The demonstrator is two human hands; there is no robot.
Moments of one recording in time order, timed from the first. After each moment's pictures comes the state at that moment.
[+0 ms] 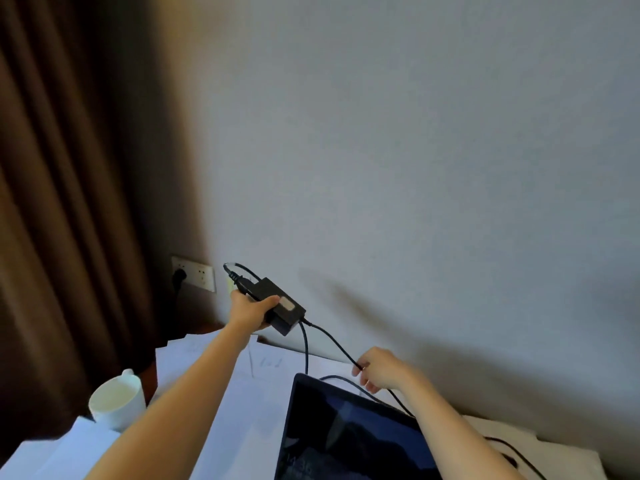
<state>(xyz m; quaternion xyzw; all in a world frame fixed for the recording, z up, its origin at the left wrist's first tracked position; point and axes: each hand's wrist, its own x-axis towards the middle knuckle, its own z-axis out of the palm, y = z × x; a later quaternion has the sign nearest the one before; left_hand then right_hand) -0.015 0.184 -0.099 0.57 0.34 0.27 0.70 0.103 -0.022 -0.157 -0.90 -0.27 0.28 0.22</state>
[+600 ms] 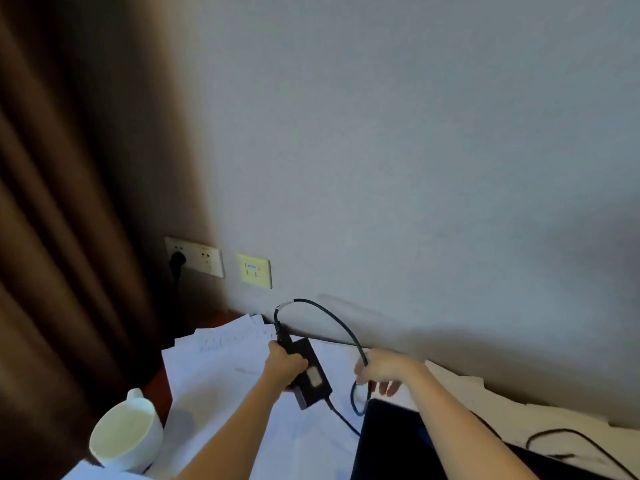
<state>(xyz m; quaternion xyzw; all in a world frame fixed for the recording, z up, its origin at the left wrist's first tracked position) 0.022 0.268 -0.248 0.67 0.42 0.00 0.62 0.118 0.104 -0.210 -0.88 -0.20 0.41 0.14</state>
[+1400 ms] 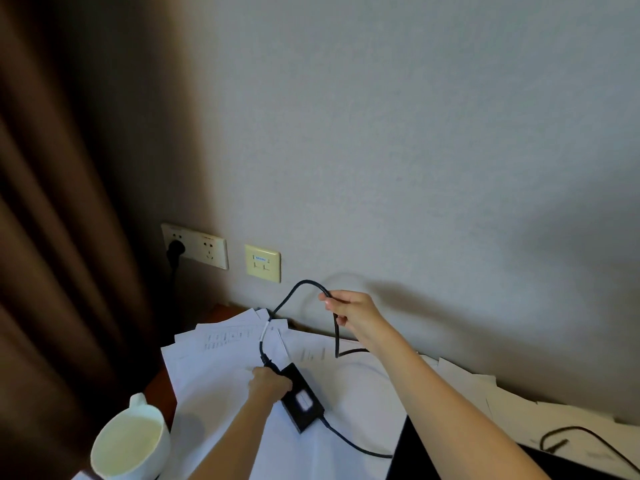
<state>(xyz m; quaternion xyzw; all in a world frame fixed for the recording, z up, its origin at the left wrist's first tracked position) 0.006 0.318 -0.288 0.69 0.49 -0.10 0.52 0.103 0.204 -0.180 -0.73 -0.14 0.28 0.61</state>
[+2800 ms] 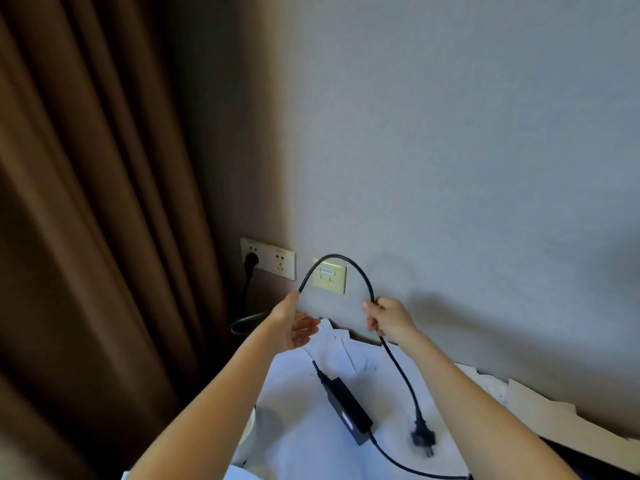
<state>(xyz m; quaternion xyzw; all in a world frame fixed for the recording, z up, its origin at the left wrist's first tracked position) -0.049 0.401 -0.153 0.52 0.39 0.01 0.75 0.074 0.258 -0.175 -0.83 -0.17 0.21 0.50</state>
